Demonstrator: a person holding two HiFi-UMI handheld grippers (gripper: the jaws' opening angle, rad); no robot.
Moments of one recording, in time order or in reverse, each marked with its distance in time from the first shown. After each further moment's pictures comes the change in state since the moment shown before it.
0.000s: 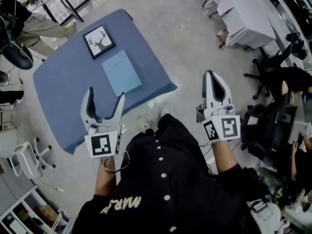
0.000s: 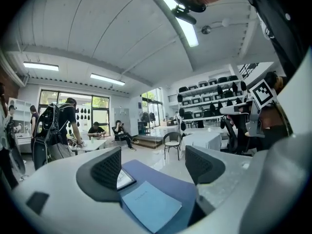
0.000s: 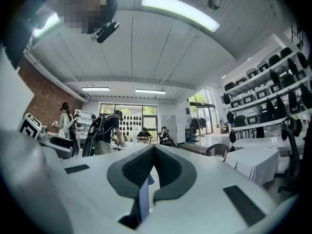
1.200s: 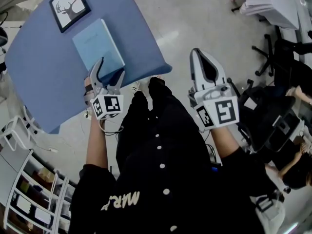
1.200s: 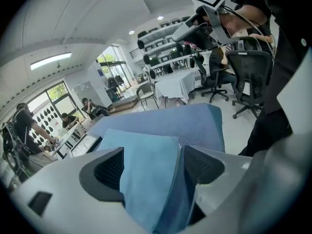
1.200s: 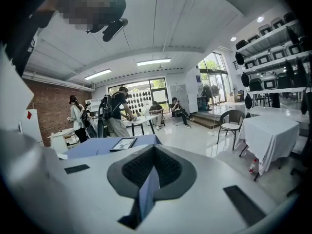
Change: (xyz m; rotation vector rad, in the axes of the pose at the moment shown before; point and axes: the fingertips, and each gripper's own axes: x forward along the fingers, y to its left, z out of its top) left arm 0.160 -0.077 -0.277 0.412 0.475 -0.231; right arm 0.102 -0.045 -0.185 0.106 0.323 0.179
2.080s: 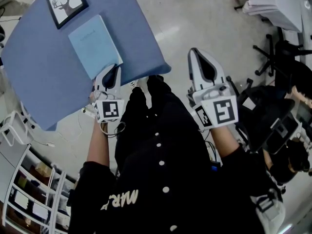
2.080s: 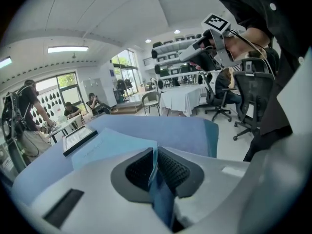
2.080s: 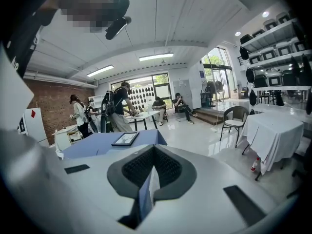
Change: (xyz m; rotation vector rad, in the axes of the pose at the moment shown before) left arm -0.002 -0.025 0.002 -0.210 -0.121 -0.015; right arm 0.013 -0.003 -0.021 -0.011 0.054 0.040
